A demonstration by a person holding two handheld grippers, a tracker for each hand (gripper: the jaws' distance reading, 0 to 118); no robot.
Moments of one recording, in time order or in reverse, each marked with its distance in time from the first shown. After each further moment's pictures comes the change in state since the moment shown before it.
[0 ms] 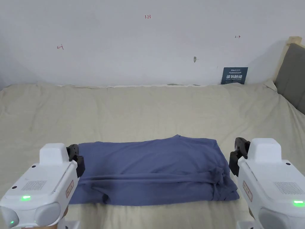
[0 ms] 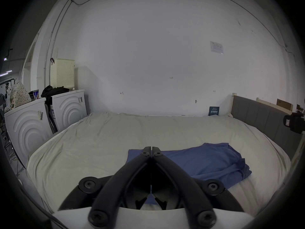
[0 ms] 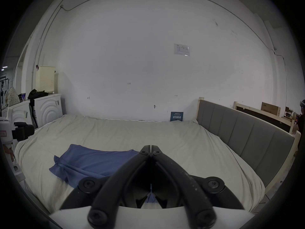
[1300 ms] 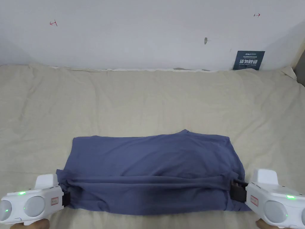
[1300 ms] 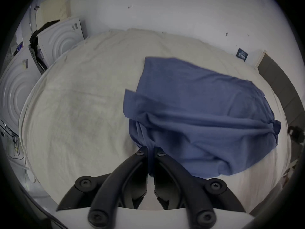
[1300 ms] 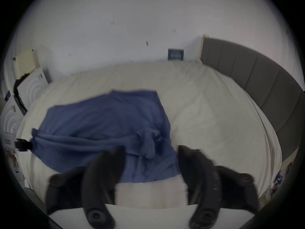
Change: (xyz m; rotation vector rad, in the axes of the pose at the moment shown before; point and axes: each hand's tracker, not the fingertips) left arm -0.124 -0.110 -0.112 -0.668 0.037 0.093; right arm 0.037 -0.122 -0.184 -0.638 -0.042 -0.066
